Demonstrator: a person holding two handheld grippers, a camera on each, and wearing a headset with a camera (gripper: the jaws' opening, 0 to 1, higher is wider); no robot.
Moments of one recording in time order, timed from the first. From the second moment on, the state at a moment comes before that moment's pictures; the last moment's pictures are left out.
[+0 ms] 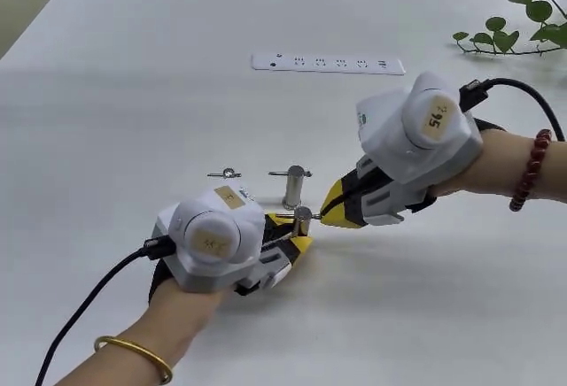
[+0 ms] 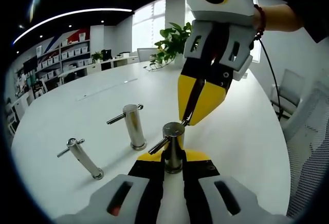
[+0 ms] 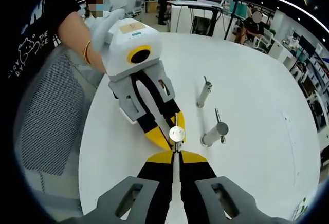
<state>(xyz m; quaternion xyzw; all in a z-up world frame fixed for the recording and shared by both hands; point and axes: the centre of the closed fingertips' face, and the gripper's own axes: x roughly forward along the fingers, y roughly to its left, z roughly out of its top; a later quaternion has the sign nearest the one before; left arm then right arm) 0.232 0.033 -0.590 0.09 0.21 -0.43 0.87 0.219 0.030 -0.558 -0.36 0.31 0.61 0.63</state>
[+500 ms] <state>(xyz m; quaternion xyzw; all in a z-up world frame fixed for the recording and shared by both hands) 0.232 0.033 -0.591 0.09 0.21 -0.43 0.87 0.220 0.033 -0.559 -0.37 0.30 0.61 0.63</state>
